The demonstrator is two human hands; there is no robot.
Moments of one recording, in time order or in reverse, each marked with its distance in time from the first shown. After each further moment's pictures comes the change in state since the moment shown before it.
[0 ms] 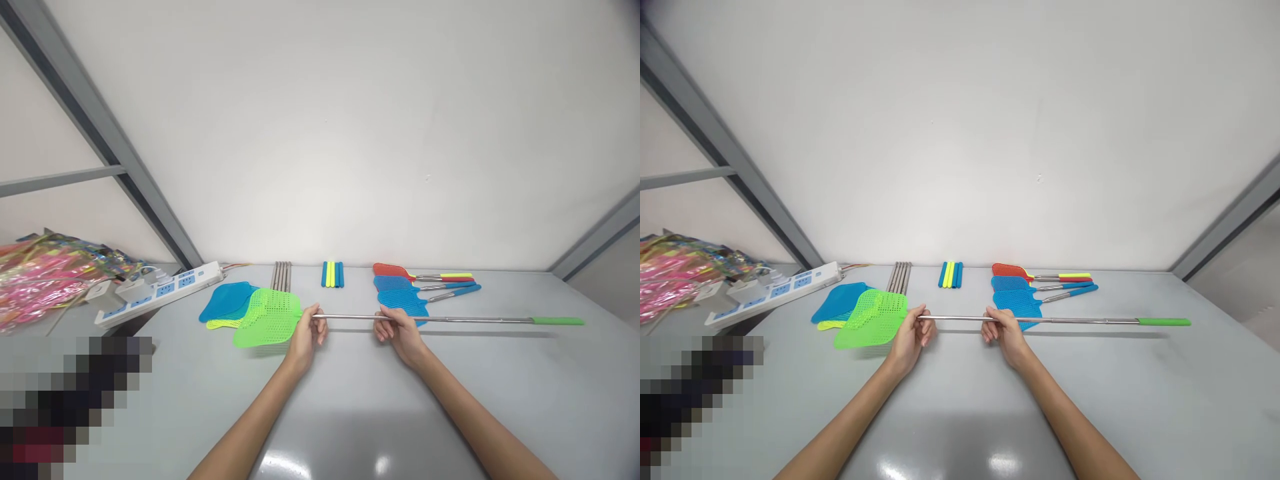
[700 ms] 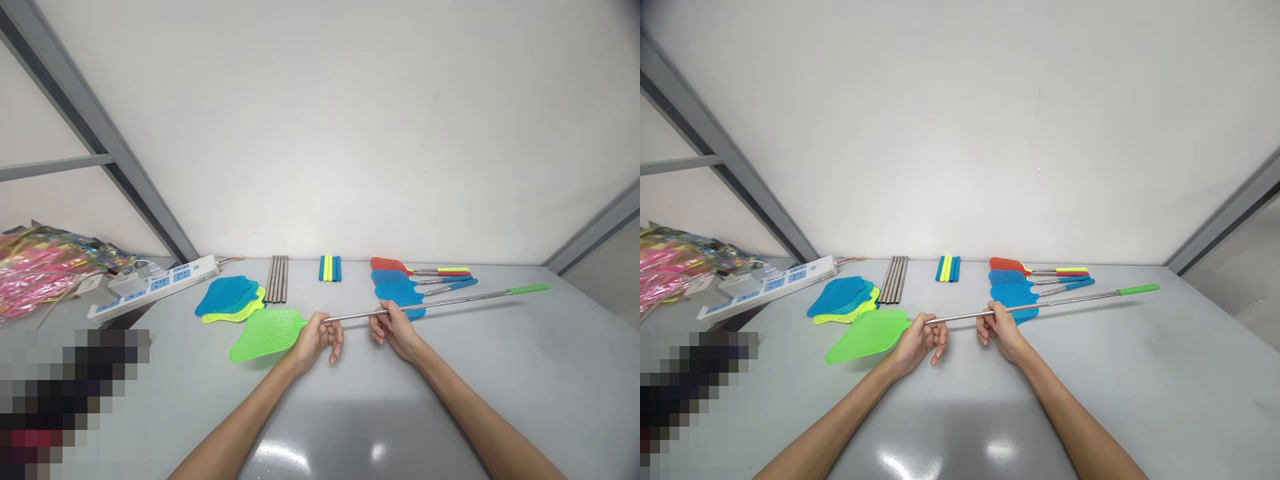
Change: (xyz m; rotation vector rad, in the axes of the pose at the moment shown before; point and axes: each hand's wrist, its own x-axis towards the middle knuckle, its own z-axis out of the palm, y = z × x) left_hand -0.007 -0.013 -0.001 -0.090 -0.454 -0.278; right_hand 0.000 0.009 -0.005 0.032 -0.014 0.133
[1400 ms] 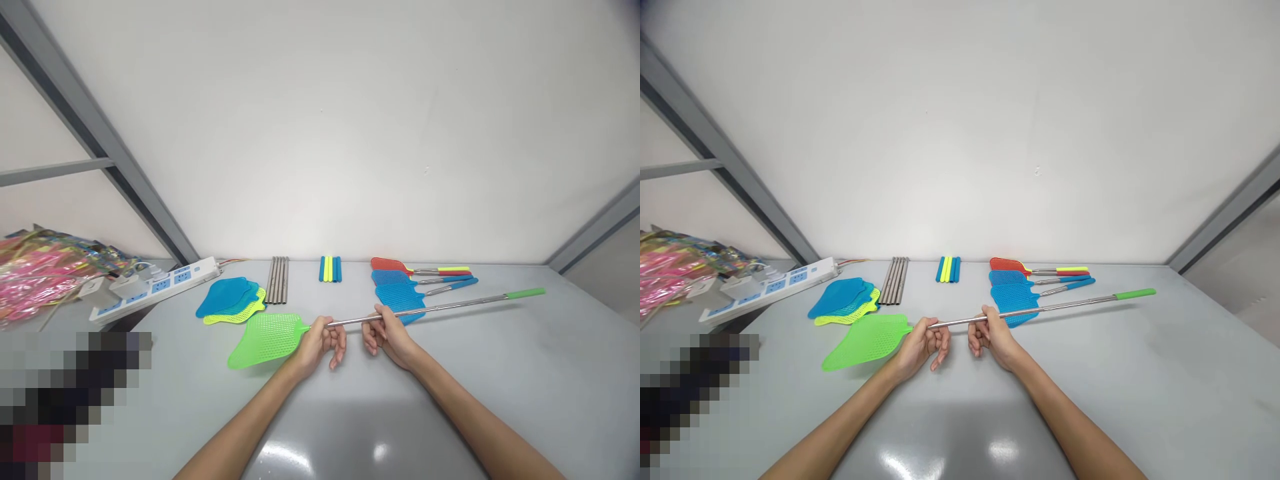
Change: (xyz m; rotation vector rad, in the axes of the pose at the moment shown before) left_hand -0.002 -0.001 0.007 0.028 0.000 -0.014; right_hand -0.006 0.005 0.015 0.029 -0.046 0.064
